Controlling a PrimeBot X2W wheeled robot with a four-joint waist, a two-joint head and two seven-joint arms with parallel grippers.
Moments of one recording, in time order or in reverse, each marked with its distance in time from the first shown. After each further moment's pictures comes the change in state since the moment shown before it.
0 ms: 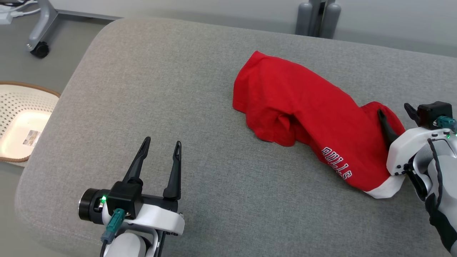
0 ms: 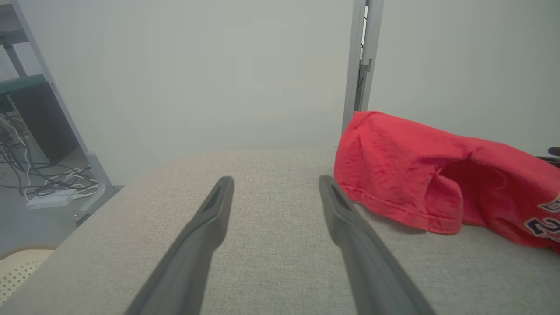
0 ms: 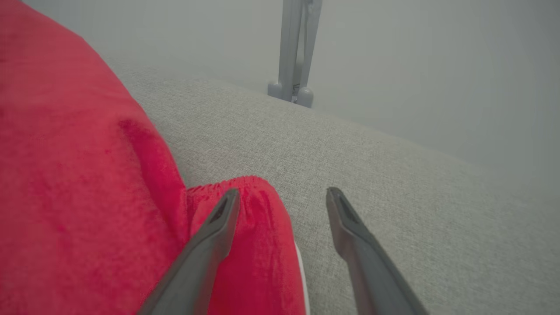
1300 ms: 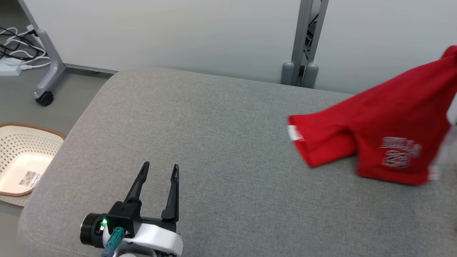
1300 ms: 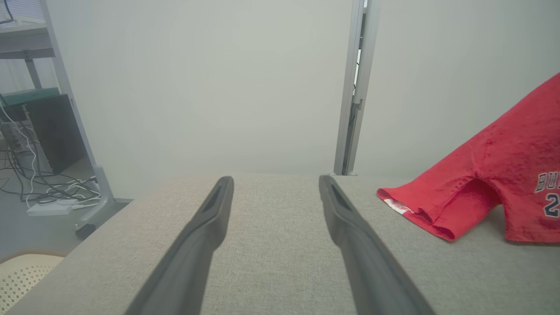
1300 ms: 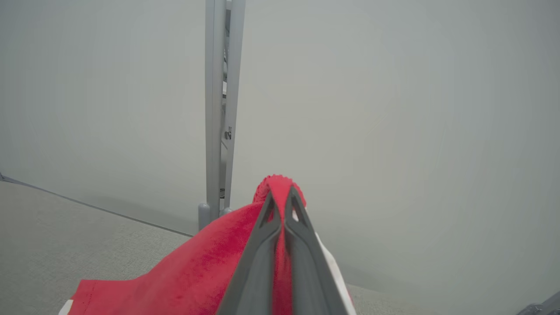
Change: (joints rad) left arm 0.084 0.000 0.001 0.023 -0.026 0.010 0.000; right arm -0.250 -0.187 0.240 0.109 0.281 0.000 -0.028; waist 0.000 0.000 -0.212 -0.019
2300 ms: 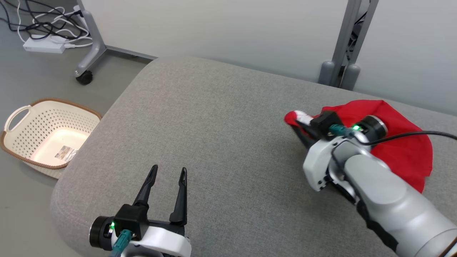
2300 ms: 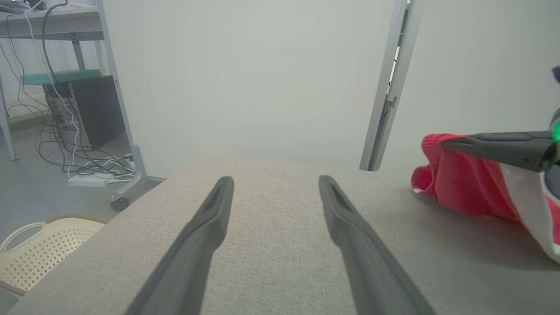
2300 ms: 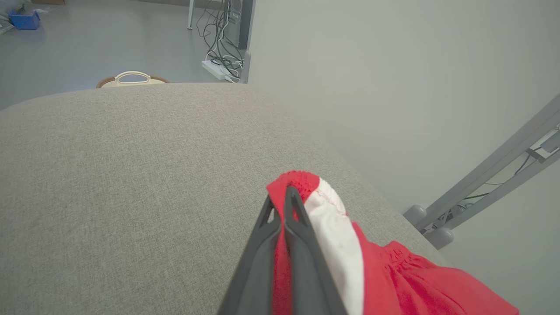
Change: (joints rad) left arm 0.012 0.000 -0.043 -0.014 -0.048 0.025 0.000; right arm 0.164 0.304 0.258 -0.208 -0.161 0.000 0.076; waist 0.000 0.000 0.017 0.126
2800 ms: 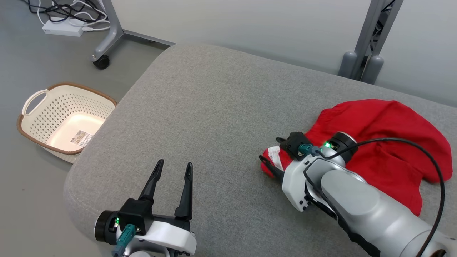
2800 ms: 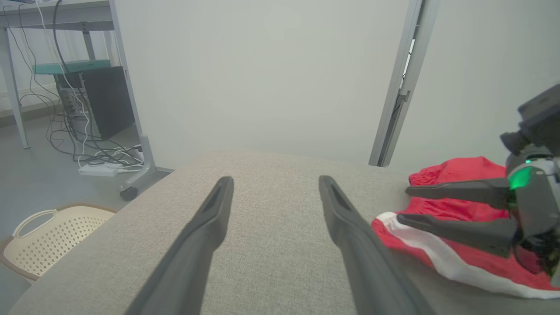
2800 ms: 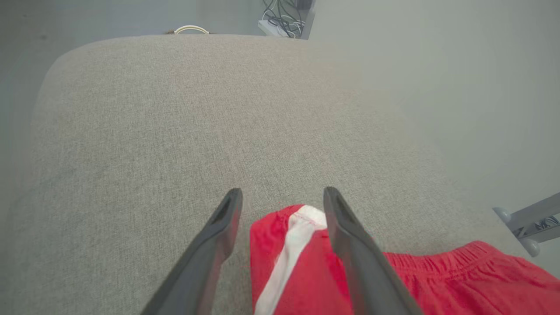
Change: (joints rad) left arm -0.034 0.000 -0.047 0.004 -0.035 0.018 0.000; right arm -0.021 0.085 0.290 0.069 0.136 0.000 0.018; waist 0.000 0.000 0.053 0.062
